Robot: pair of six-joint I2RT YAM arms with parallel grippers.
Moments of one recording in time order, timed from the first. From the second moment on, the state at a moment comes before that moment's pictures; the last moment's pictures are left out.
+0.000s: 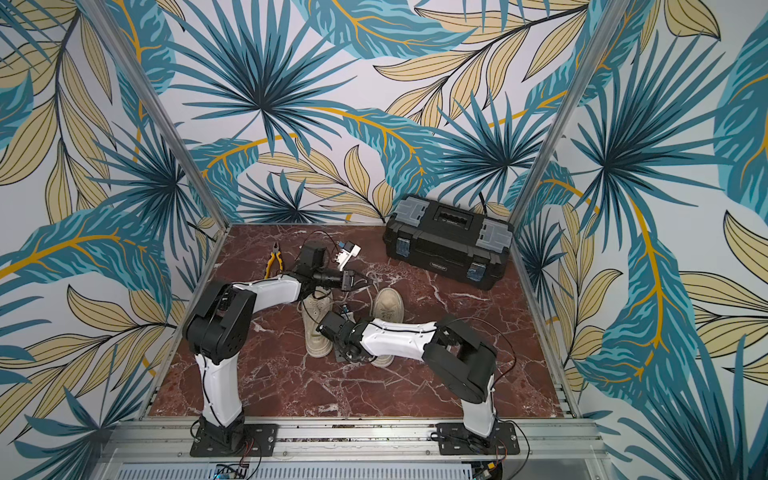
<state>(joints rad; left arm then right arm) -0.40 2.00 1.24 0.24 0.99 -0.42 1.02 1.90 1.21 -0.54 0.22 0.73</state>
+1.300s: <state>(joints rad) -0.48 1.98 1.11 0.54 1.05 -0.46 0.50 1.14 1.01 -0.42 -0.15 0.58</state>
